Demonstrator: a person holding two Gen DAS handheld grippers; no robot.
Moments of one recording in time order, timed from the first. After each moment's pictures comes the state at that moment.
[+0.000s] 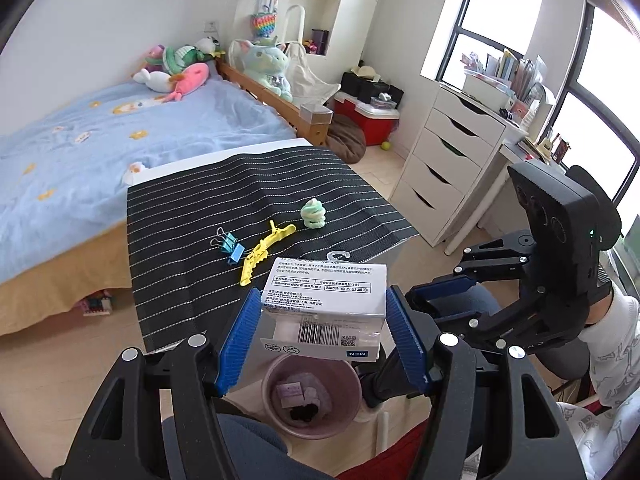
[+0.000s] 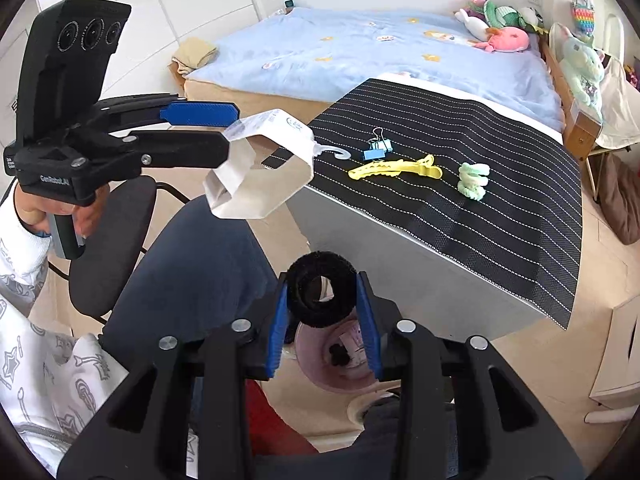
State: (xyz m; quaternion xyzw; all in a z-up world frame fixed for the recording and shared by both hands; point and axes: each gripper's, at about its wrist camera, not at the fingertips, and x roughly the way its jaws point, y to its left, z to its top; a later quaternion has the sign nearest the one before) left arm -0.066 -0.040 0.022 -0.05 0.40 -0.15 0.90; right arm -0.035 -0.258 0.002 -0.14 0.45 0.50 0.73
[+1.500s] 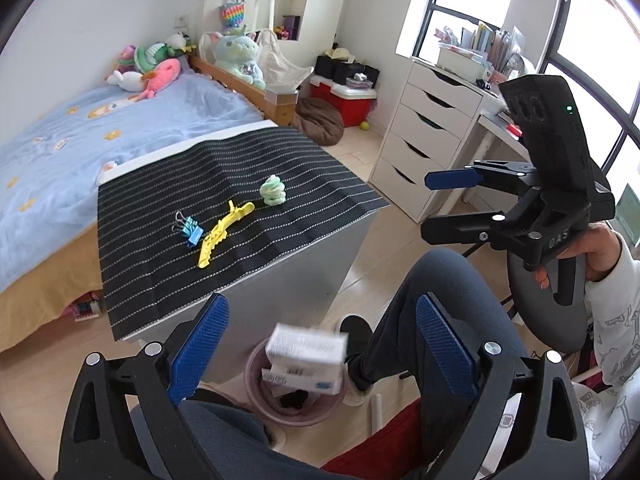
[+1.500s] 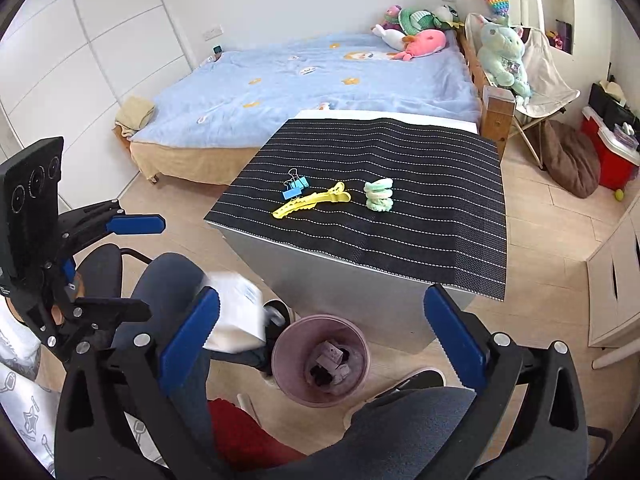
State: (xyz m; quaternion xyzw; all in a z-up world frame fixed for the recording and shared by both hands) left arm -0.075 -0.074 0.005 -0.02 0.42 -0.18 0.89; right arm -0.010 -0.312 0.032 -0.06 0.44 0.40 0.80
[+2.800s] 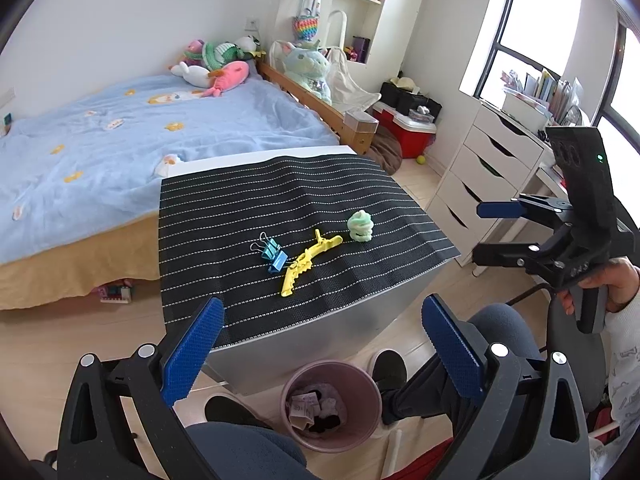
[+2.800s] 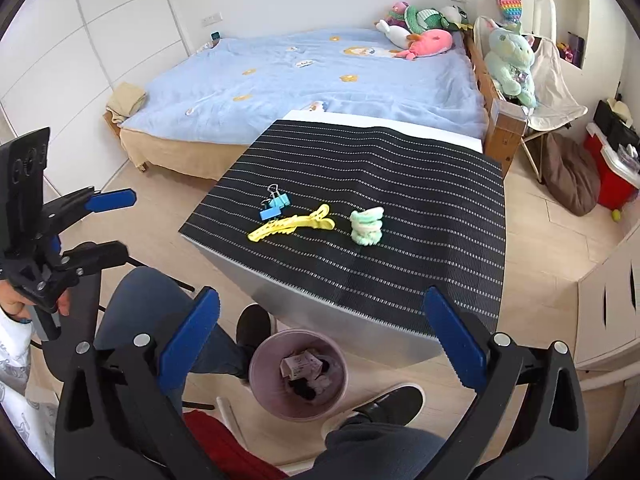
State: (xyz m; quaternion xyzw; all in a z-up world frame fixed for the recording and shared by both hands) left arm -0.044 -0.015 0.009 -0.07 0.39 -0.09 0.91; right arm 0.047 -0.273 0.030 -0.10 0.44 0.39 0.80
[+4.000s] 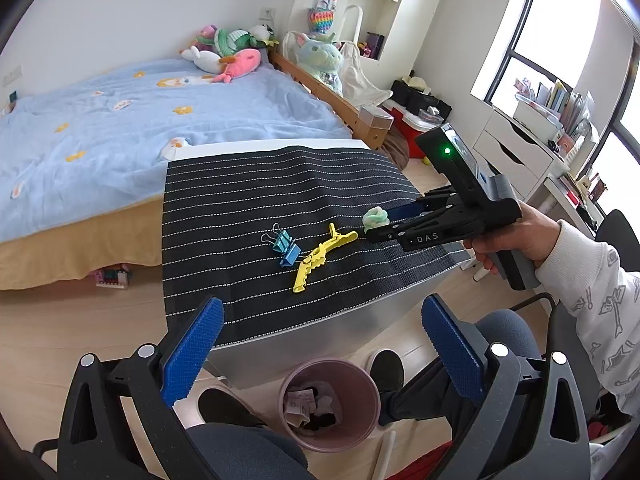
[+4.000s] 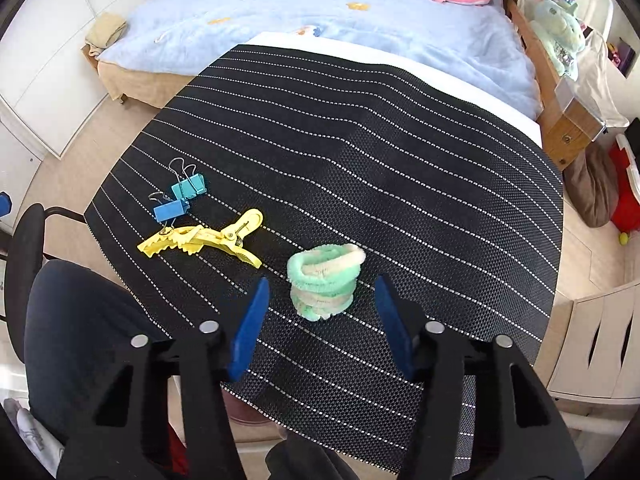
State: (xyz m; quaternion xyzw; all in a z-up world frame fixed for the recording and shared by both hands) left arm -0.035 -0.001 -0.004 -0.10 0.41 -0.08 0.91; right arm 0.148 -0.193 -0.066 -0.20 0.52 0.39 0.73
